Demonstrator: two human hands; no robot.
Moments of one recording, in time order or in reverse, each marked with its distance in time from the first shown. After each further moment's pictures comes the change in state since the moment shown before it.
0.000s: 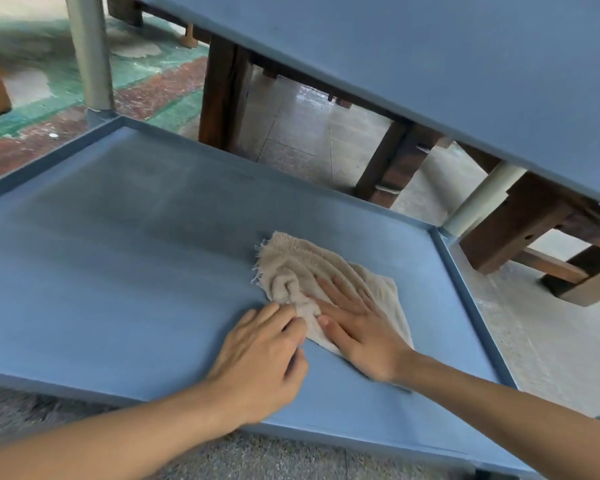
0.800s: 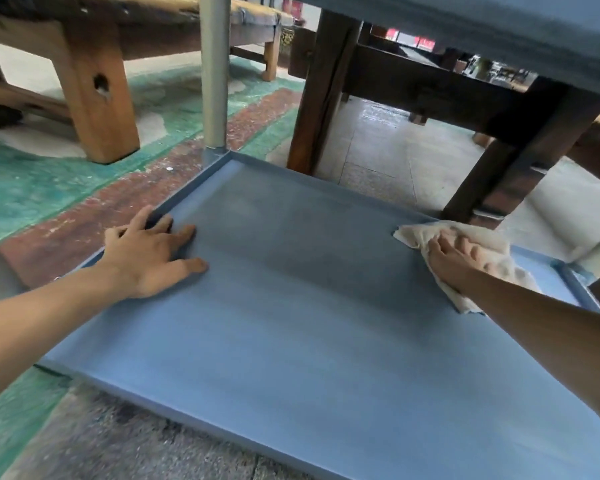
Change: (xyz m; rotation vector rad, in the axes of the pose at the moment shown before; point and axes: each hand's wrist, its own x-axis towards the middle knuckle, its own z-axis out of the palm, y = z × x) left_hand -0.037 -0.283 -0.148 0.465 -0.267 -0.725; right_hand 0.193 0.066 -0.041 0.089 0.132 0.805
